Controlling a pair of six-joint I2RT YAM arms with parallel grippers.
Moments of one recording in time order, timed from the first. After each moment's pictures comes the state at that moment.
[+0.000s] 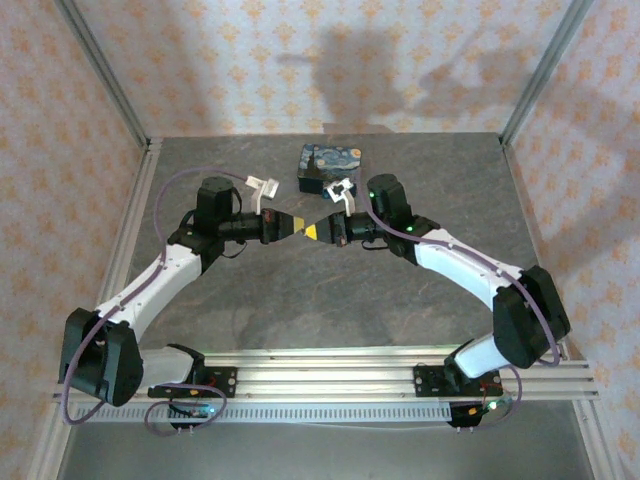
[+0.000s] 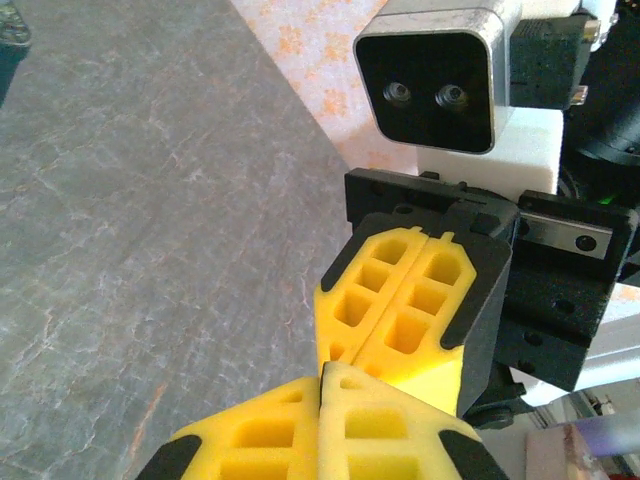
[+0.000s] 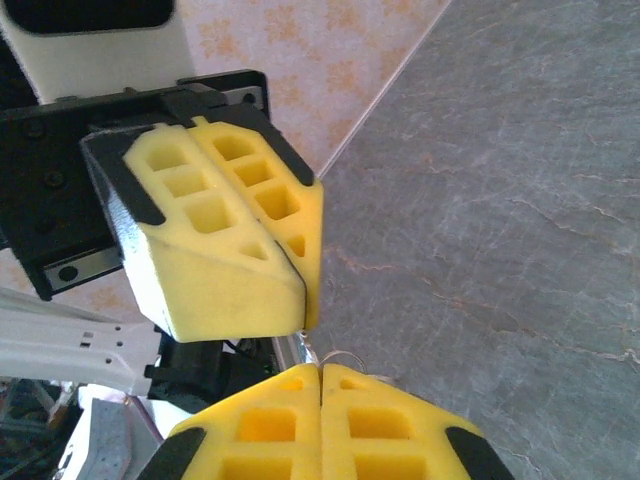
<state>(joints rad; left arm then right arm) -0.28 1.26 0.89 -0.11 0.88 -0.43 0.59 1.47 1.01 0.01 -0.83 0.51</state>
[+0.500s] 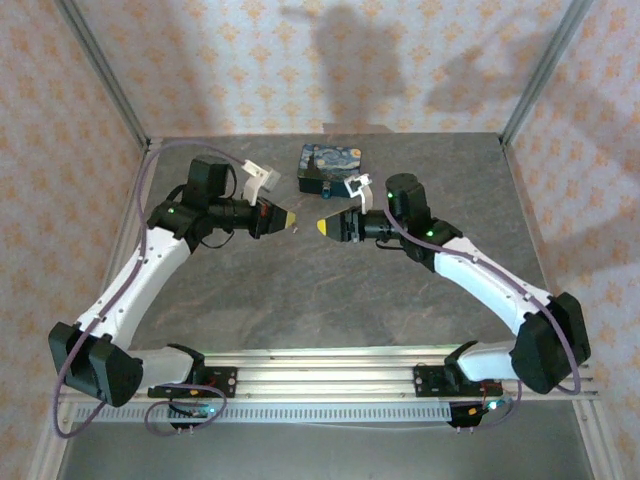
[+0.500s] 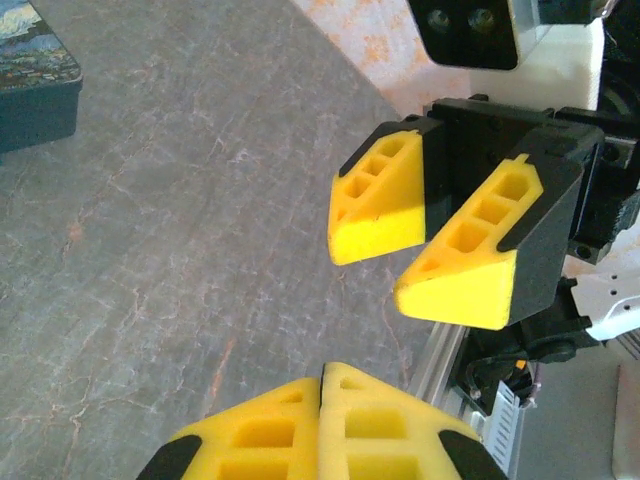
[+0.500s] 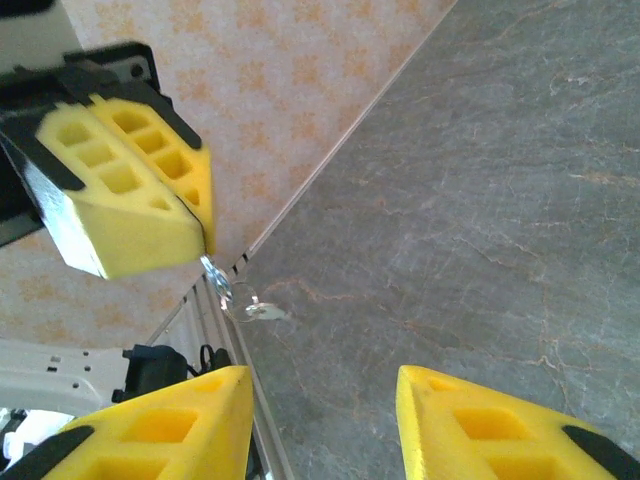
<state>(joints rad) -0.28 1.27 1.24 -0.68 0.79 -0.05 0.56 1.31 0.99 -0.11 -0.72 0.44</state>
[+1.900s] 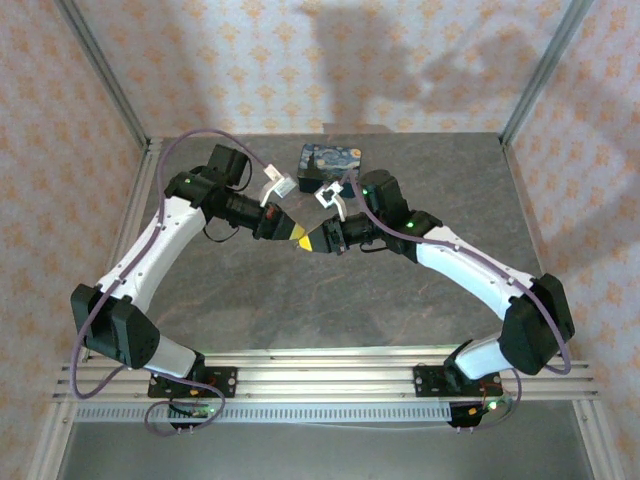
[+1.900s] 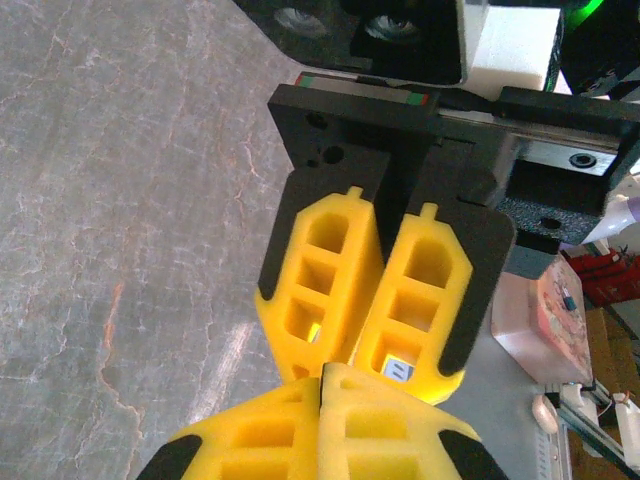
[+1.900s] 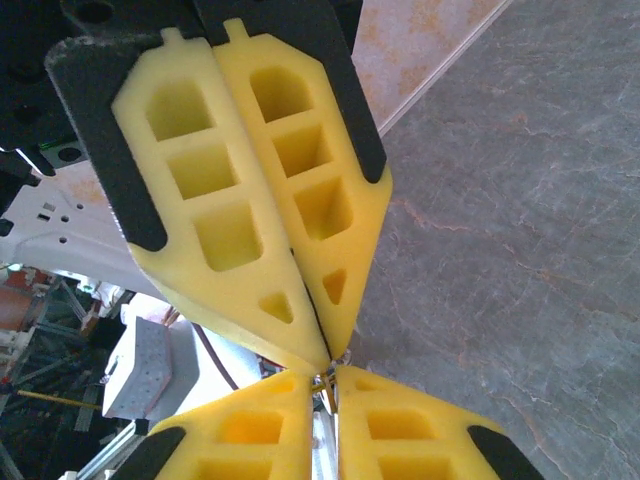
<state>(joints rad) -0.29 1.47 1.43 -1.05 1.02 0.22 0.65 1.43 1.12 -0.22 -0.94 0.39</state>
